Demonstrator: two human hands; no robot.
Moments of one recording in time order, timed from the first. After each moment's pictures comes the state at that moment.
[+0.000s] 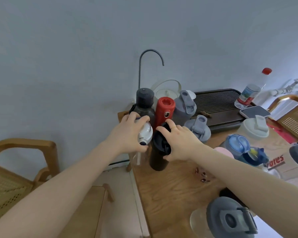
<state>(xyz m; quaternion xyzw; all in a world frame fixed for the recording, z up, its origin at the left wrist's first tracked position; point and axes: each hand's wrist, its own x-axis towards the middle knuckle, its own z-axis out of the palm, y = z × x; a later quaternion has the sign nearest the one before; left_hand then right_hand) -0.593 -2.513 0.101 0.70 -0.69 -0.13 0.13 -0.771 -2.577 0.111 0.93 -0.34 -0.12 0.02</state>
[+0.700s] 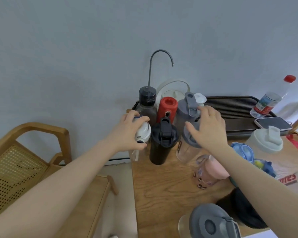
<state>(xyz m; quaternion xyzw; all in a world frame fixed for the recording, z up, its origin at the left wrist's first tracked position) -0.618 -2.497 0.105 0.74 -0.64 -0.12 0.17 -0.831 -2.623 0.123 0.86 -0.48 0.17 -0.03</state>
